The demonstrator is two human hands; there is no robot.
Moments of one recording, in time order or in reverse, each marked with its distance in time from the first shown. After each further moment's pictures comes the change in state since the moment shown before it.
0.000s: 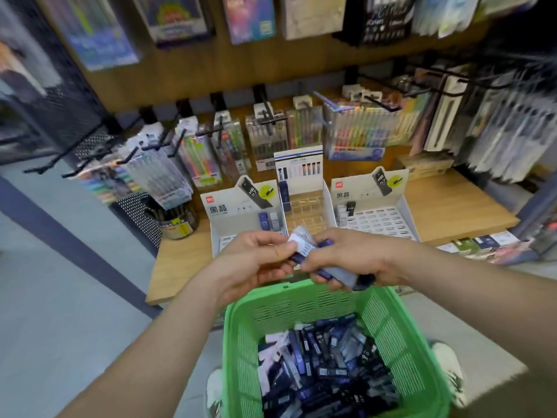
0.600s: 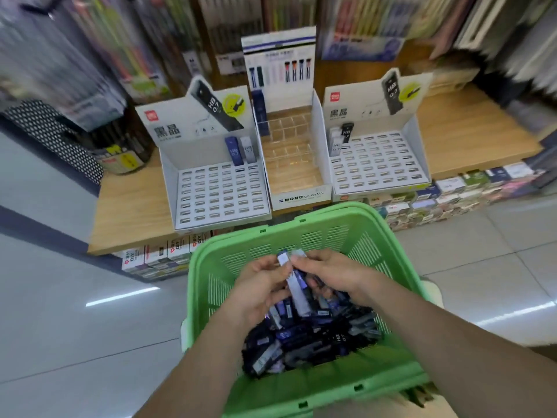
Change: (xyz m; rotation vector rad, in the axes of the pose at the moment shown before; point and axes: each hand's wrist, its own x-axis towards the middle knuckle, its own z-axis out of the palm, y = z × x) left_hand 0.064 -0.187 0.002 -0.267 0.236 -0.297; right_hand 0.087 0.182 0.009 0.113 0.201 0.304
